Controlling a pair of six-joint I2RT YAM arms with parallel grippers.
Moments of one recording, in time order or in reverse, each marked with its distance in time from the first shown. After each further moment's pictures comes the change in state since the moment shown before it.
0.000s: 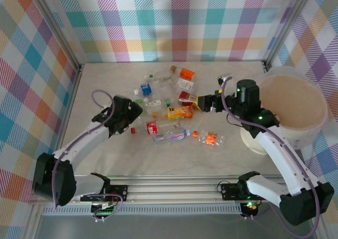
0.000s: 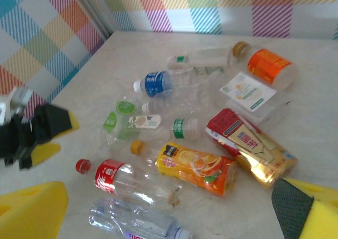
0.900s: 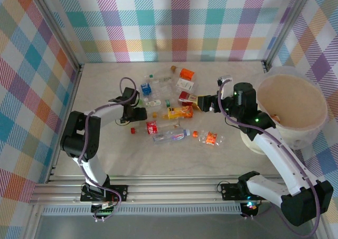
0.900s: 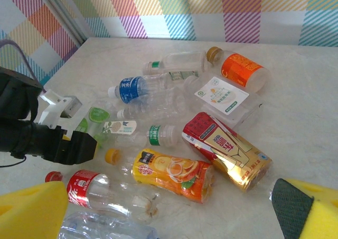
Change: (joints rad) left arm 0.098 0.486 0.183 0.034 0.091 0.618; right arm 0.026 -0.018 -0.056 0.063 0.132 0.004
